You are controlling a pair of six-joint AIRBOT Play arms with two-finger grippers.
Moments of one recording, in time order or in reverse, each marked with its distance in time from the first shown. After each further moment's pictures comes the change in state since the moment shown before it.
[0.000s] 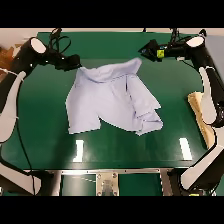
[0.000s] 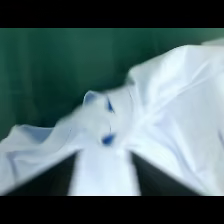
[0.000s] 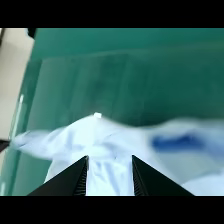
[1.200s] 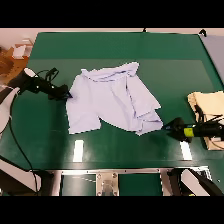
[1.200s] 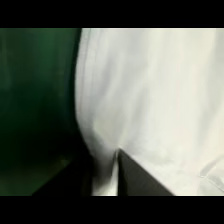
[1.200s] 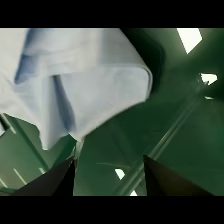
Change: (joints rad) left arm 0.198 -0.052 -0.346 -0.102 -0.177 0.199; right arm -0.453 1.018 -1.550 -0.299 0.173 0.059
